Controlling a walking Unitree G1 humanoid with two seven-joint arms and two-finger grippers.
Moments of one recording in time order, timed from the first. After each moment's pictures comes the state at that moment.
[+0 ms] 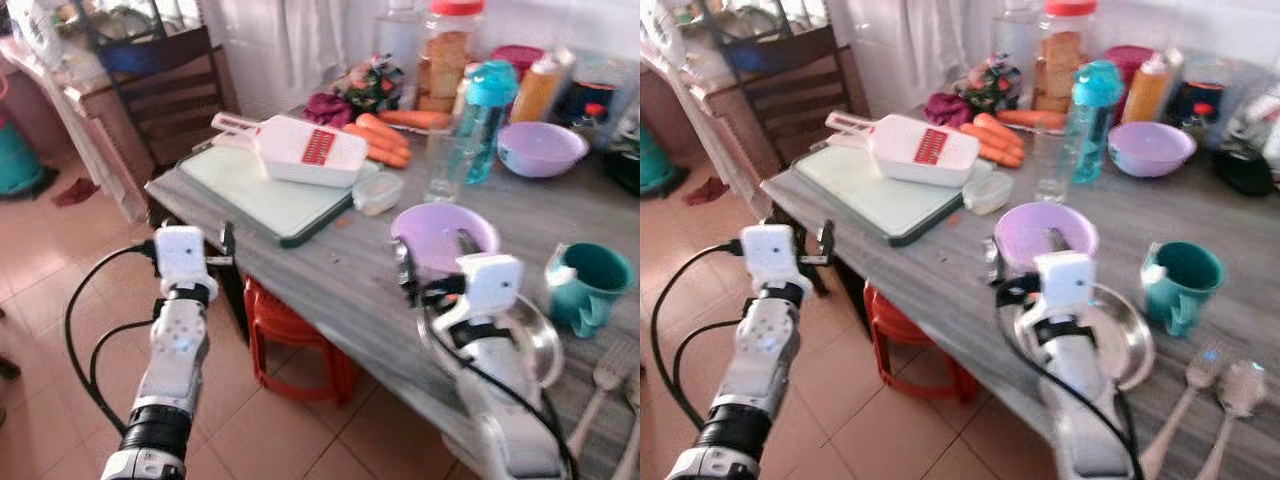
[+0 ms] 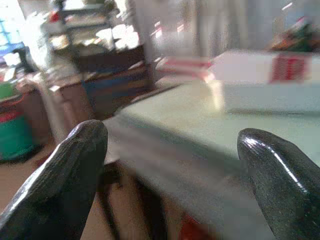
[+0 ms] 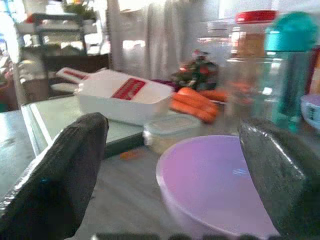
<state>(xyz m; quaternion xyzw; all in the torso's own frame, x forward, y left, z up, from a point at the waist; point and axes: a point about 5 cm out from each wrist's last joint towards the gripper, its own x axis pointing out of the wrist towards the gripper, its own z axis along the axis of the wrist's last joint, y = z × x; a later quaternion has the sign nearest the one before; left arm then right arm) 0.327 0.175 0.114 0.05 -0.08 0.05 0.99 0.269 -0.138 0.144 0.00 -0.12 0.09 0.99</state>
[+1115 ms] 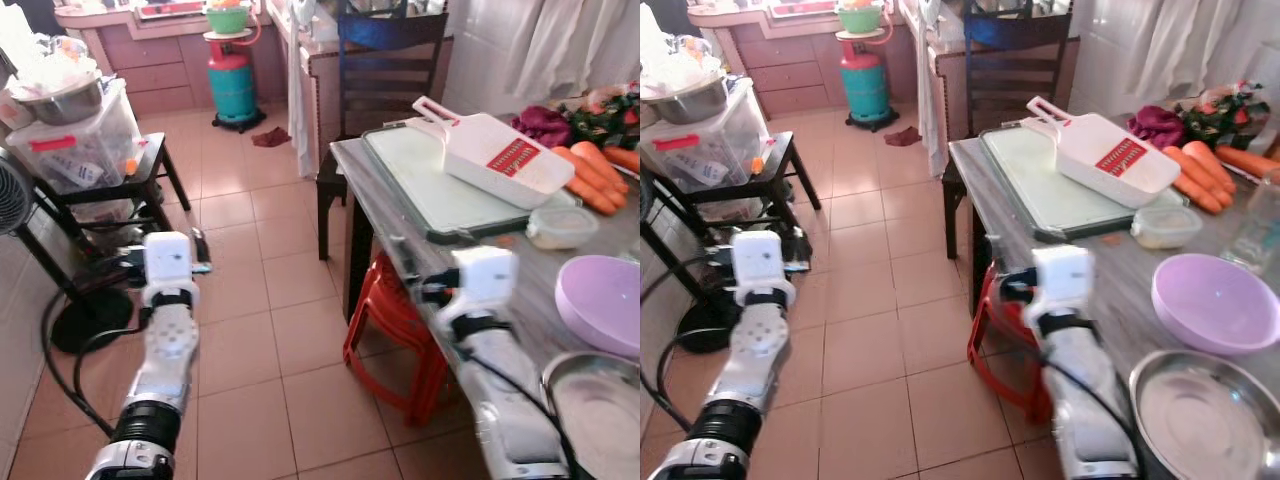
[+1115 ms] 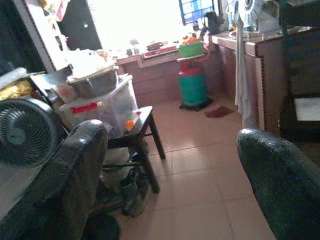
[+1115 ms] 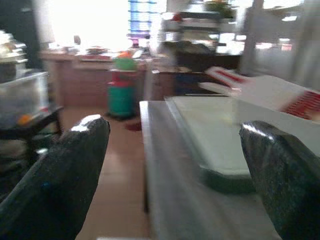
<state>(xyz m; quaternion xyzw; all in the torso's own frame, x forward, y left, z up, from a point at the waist) 0.326 0.197 0.098 0.10 -0.05 0.15 0.98 0.280 -0.149 0.135 -0.01 -0.09 0.06 0.99</state>
